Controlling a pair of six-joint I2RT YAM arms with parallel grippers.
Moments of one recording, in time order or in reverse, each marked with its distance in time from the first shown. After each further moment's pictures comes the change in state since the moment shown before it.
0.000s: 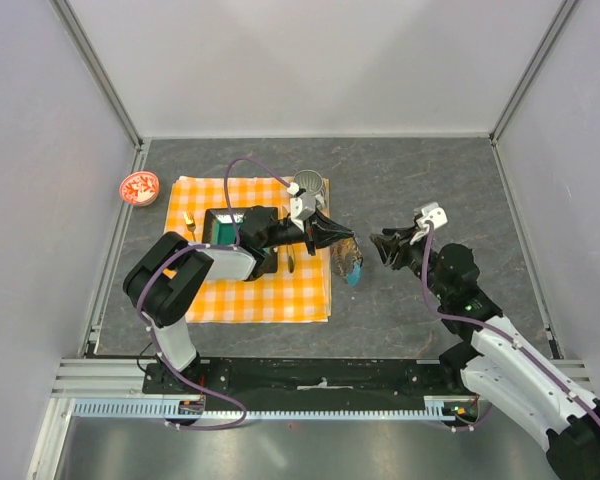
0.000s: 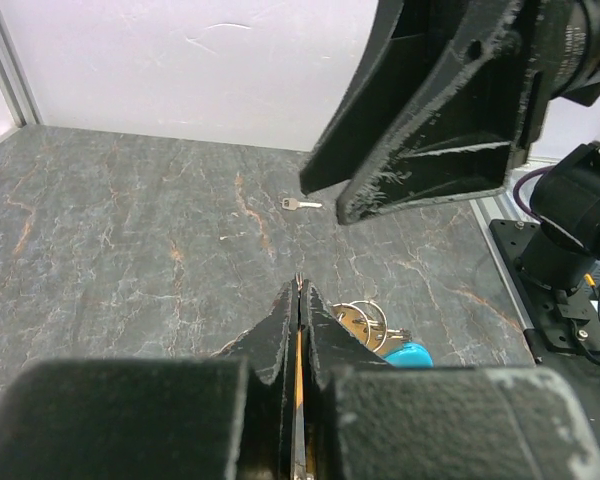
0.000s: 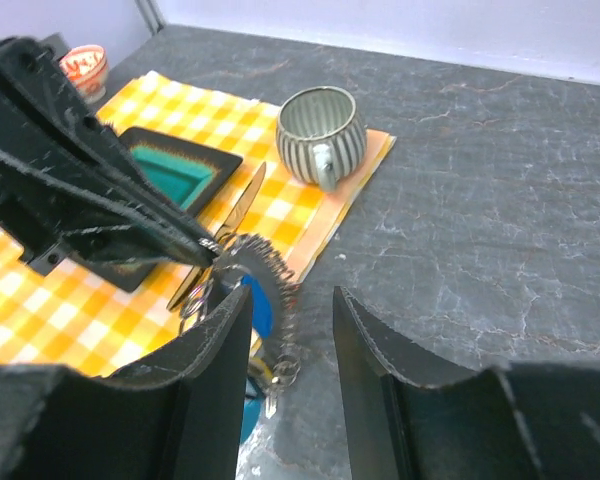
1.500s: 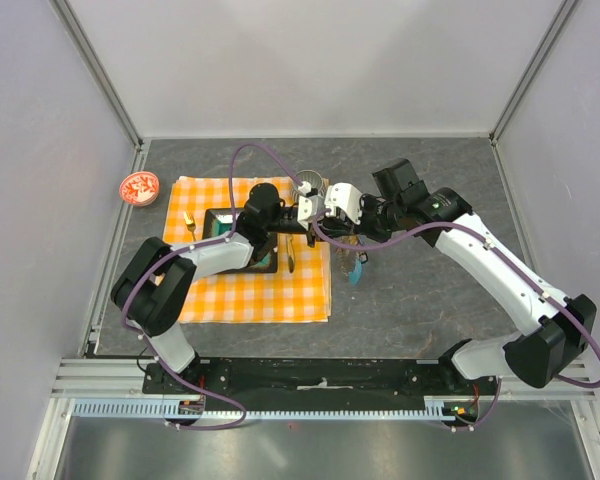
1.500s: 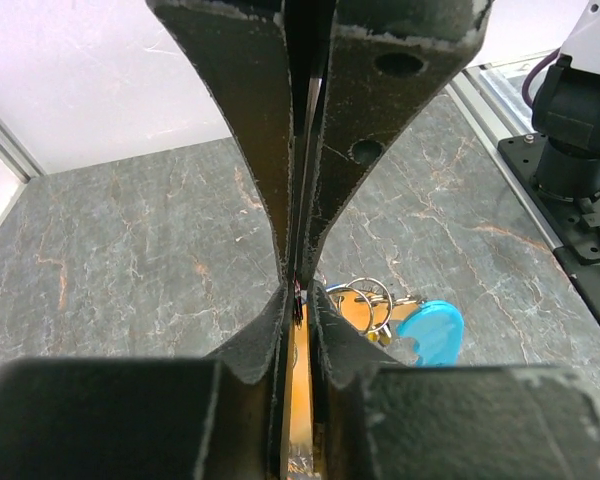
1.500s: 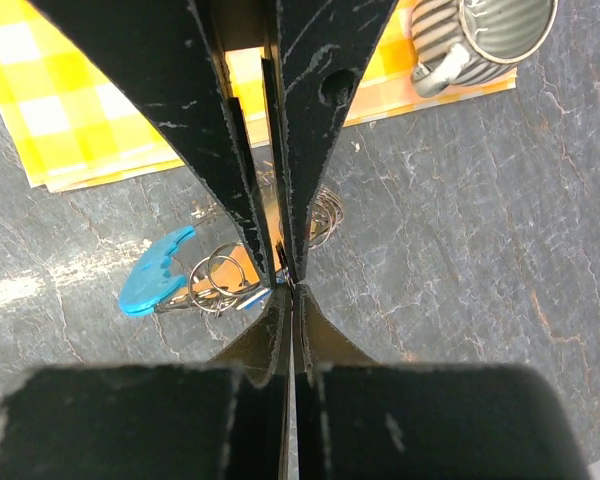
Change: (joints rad) left arm 0.008 -0.085 0.151 -0.417 0.178 0.390; right arm 0.079 0.656 0.935 -1.077 -0.205 -0.898
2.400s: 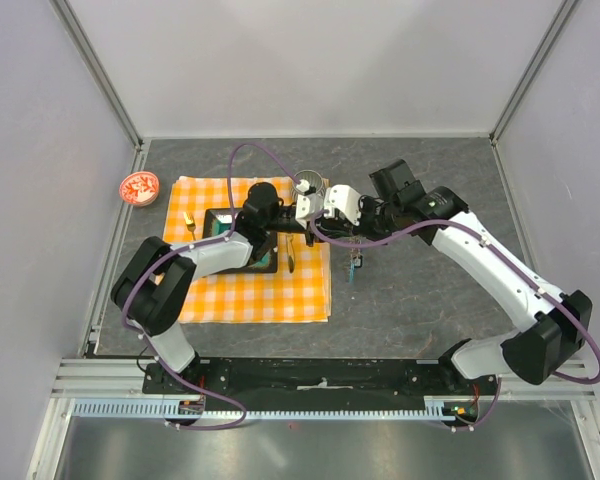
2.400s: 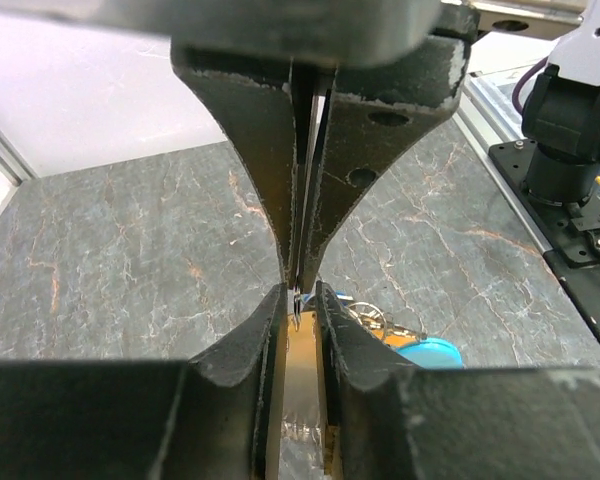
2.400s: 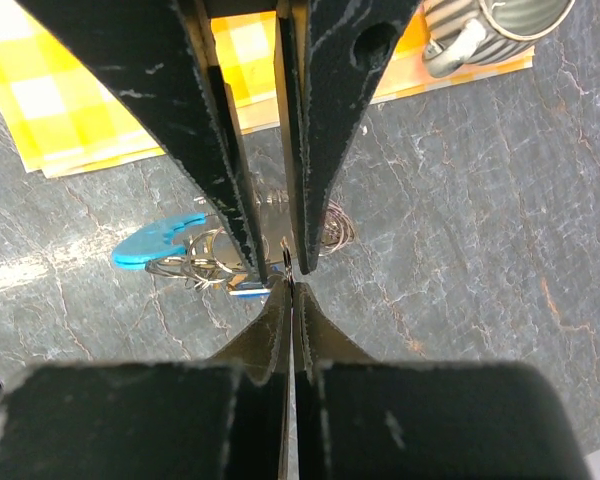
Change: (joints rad) left arm 0.009 0.009 0.000 0.025 0.025 -0.039; right arm 0.003 0.021 0.005 -0.024 0.023 0.000
